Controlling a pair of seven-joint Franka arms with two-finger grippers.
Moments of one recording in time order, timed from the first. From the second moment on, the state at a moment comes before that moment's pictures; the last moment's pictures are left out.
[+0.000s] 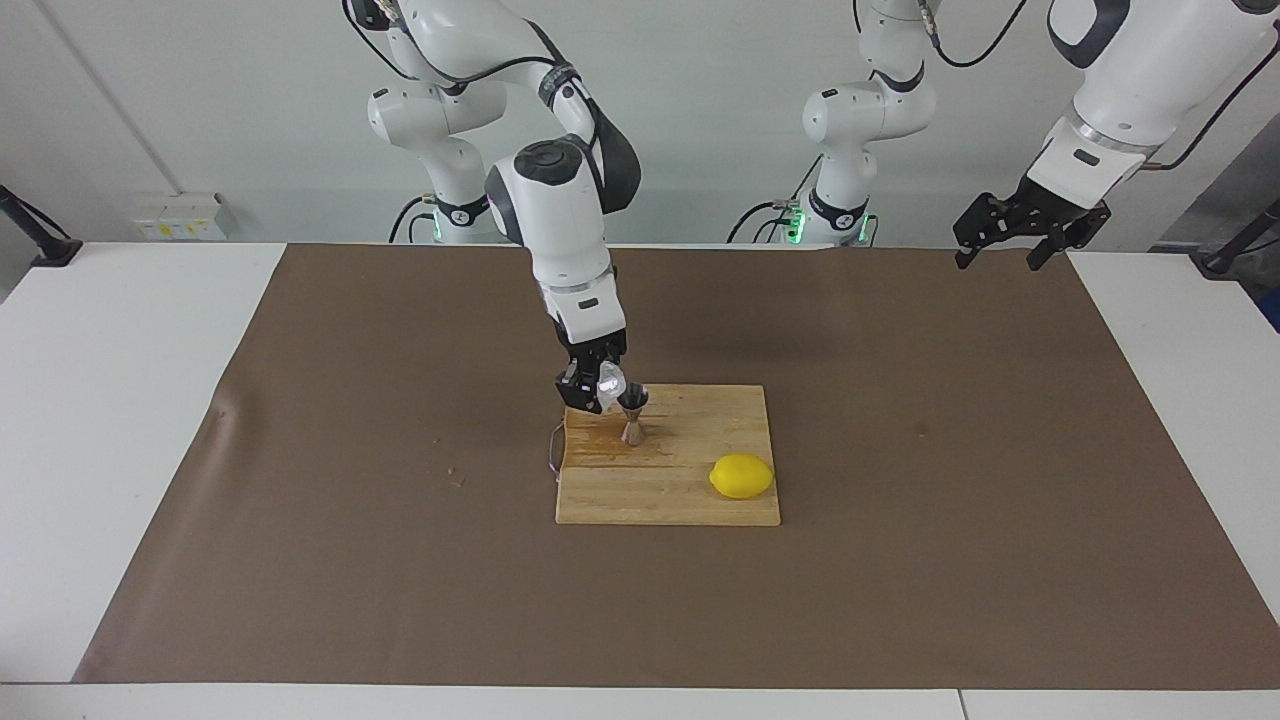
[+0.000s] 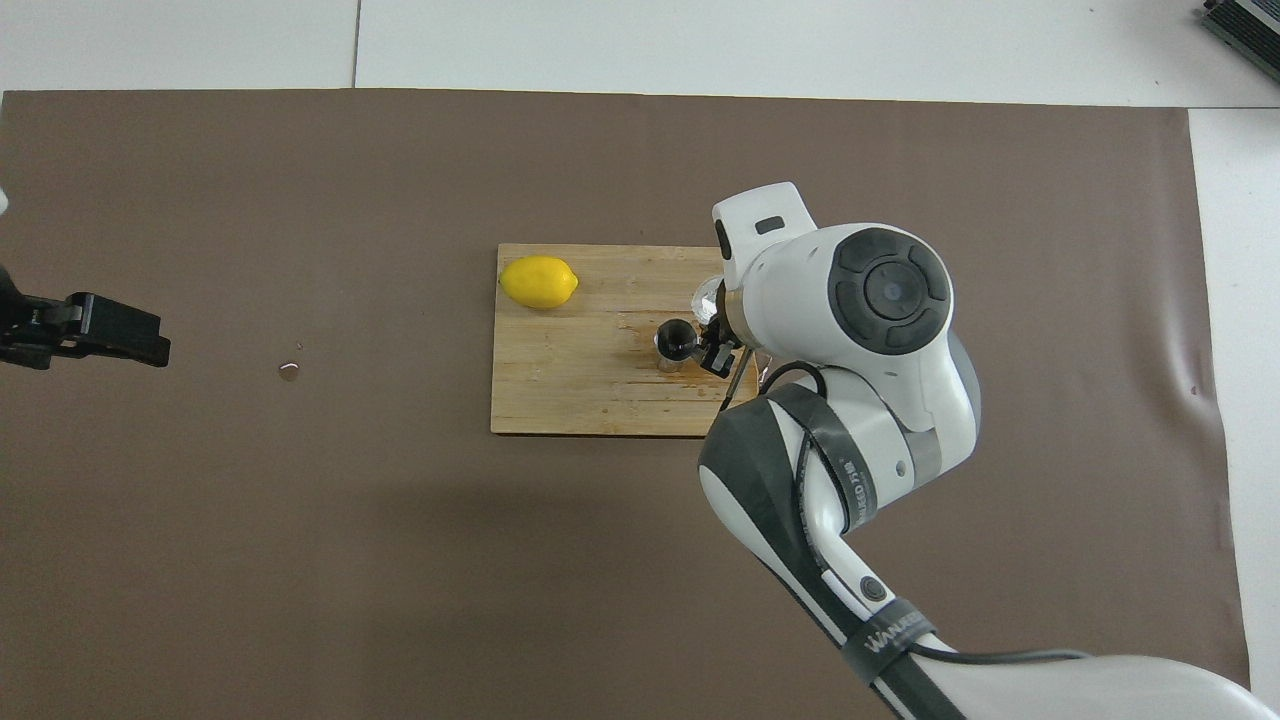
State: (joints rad) left arm 0.14 -0.03 -0.20 -1.57 -0.05 1.48 -0.01; right arm 0.41 0.24 0.04 -1.78 0.06 2.27 -0.65
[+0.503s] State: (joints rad) left arm 0.14 -0.03 -0.20 -1.57 -0.05 1.48 -0.01; right arm 0.28 0.24 0.03 -1.78 0.23 2.35 -0.65
